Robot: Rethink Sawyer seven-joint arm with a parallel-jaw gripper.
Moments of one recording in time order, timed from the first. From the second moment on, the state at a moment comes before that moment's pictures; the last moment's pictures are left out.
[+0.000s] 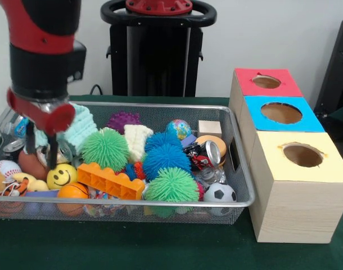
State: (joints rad) arm -0.43 -0.46 -0.11 1.32 -0.04 0.55 1.99
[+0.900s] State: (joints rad) arm -0.38 -0.37 -0.10 1.32 0.02 0.46 1.99
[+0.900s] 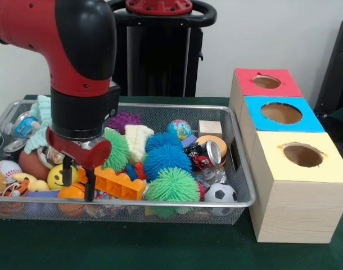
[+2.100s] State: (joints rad) arm -0.29 -0.35 -0.12 1.33 0.18 0.68 1.99
